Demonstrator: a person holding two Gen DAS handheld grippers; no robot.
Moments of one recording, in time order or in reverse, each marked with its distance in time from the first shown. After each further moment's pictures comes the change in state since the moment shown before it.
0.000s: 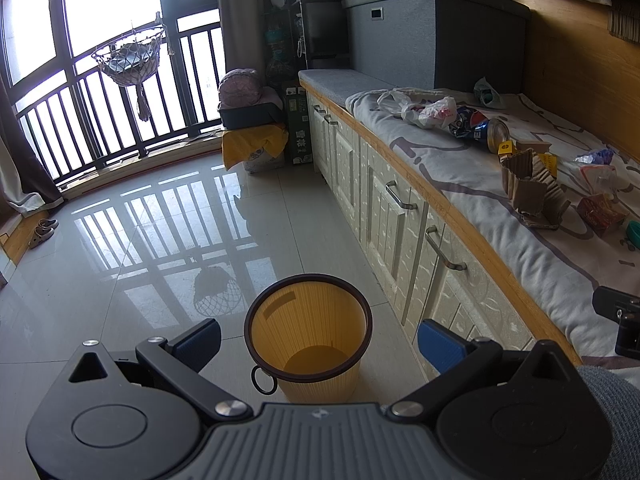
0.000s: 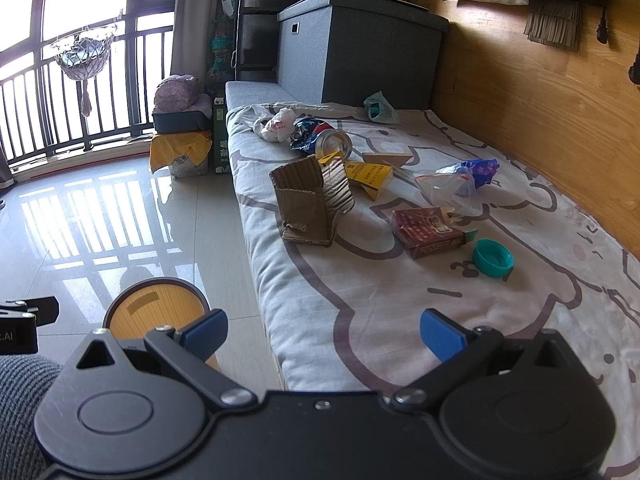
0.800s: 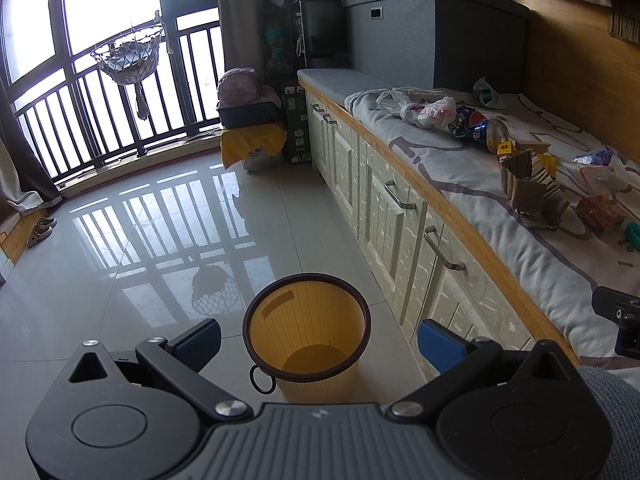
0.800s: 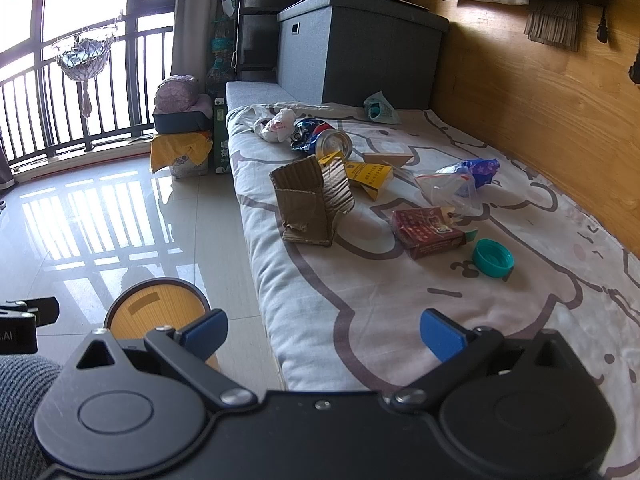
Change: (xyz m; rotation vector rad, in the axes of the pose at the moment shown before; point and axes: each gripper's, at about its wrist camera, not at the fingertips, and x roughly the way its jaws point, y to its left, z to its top) left arm 0.000 -0.001 -0.002 -0.001 0.001 -0.001; right arm 0.000 -0.001 0.000 0.001 -0.001 0.001
